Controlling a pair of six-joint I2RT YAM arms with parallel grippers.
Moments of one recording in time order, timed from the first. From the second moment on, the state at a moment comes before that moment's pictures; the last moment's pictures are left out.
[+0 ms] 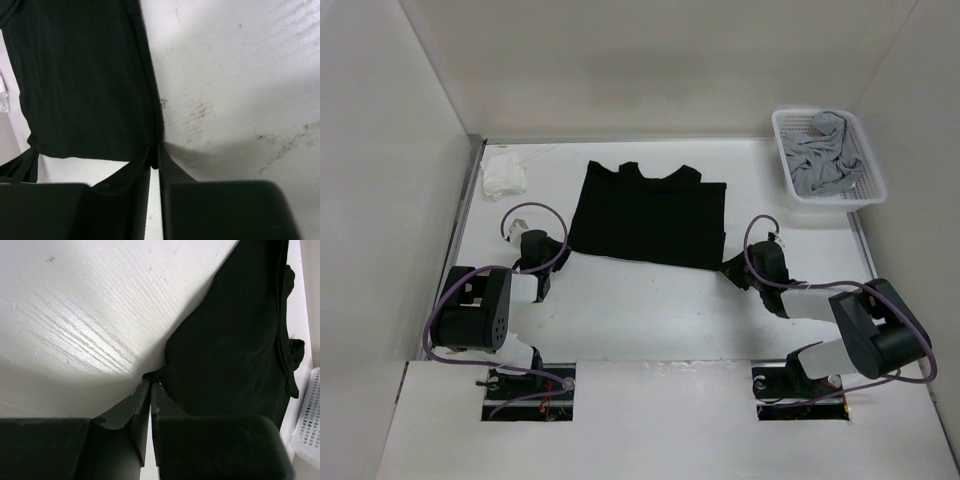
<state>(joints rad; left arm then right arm) -0.08 1.54 0.38 0.59 -0.05 -1.02 0.35 1.40 0.32 0.45 -0.01 1.05</state>
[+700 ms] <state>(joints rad) -0.22 0.38 0.82 -0.14 -0.10 -0.92 0.70 0.31 0.82 -0.31 0.27 0.85</state>
